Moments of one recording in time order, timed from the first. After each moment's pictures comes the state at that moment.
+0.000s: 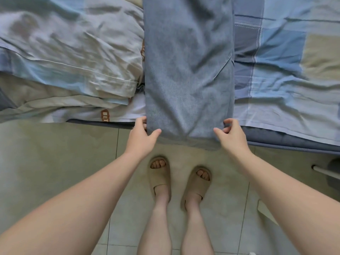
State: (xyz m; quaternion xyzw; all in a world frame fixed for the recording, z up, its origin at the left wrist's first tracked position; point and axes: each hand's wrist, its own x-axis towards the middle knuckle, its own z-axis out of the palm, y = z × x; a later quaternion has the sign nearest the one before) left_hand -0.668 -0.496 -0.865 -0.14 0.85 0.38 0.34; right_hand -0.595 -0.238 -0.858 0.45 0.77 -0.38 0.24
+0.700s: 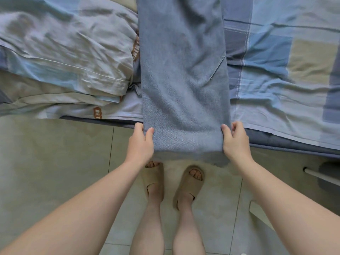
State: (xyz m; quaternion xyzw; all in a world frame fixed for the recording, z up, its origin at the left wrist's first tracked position) left_hand -0.634 -0.465 -0.836 -0.17 0.86 0.40 0.28; right_hand -0.570 -0.211 -0.839 0.42 0.80 -0.40 0.13
